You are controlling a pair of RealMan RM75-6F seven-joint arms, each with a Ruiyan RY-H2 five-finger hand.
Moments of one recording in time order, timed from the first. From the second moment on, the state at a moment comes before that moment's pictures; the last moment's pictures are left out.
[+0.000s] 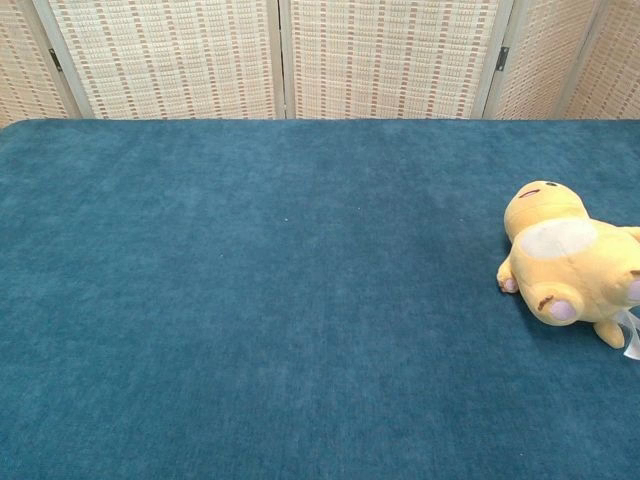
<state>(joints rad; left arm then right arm) 0.18 -1.13 0.10 -1.47 1.76 1.77 -0.04 0.03 -1.11 -0.06 -1.58 -1.81 1.50 -0.07</state>
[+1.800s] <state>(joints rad) 0.11 -1.09 0.07 -1.50 1.59 1.60 -0.13 0.63 -2.00 0.12 -1.11 -1.77 1.18 -0.23</state>
